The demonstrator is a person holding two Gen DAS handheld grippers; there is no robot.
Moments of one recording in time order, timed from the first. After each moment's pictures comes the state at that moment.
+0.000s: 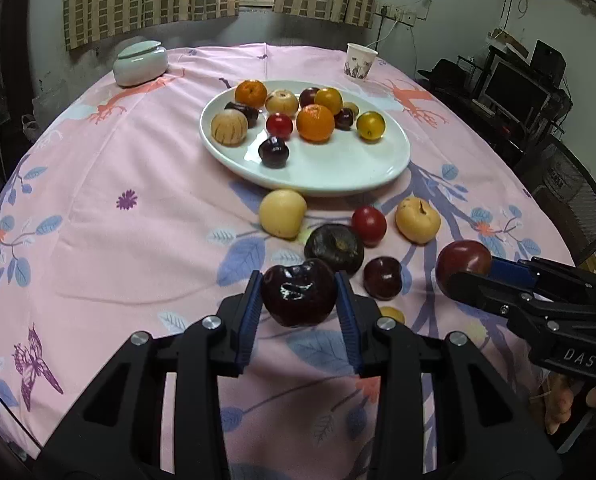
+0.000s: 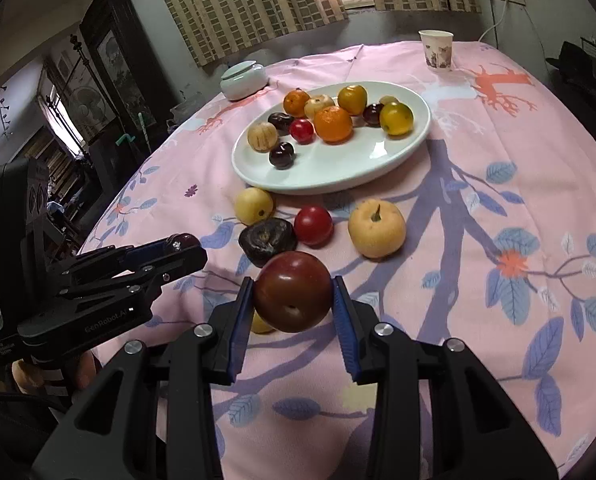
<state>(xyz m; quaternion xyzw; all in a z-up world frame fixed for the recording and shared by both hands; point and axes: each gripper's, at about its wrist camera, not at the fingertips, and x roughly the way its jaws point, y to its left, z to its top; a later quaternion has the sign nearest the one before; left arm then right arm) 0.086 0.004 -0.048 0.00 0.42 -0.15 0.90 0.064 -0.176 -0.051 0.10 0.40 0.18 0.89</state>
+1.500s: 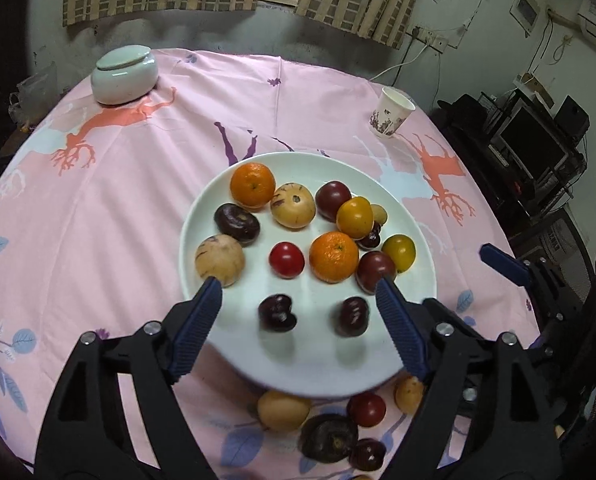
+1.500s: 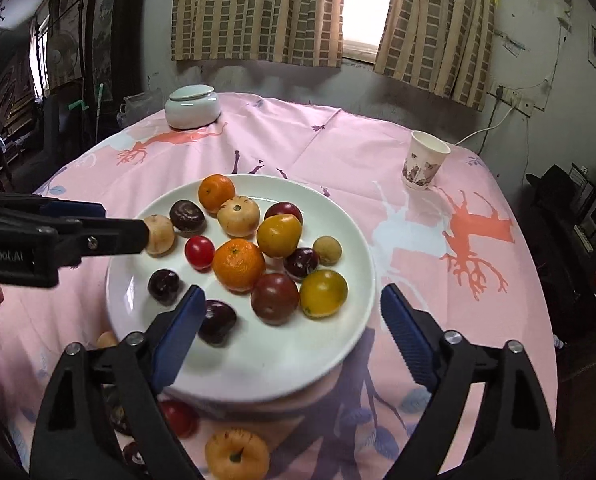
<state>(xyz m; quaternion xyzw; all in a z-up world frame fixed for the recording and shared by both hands) 0.235 0.003 -0.001 -0.07 0.44 -0.13 0.89 0.204 -0.182 -0.010 -0.08 0.35 0.10 0.93</state>
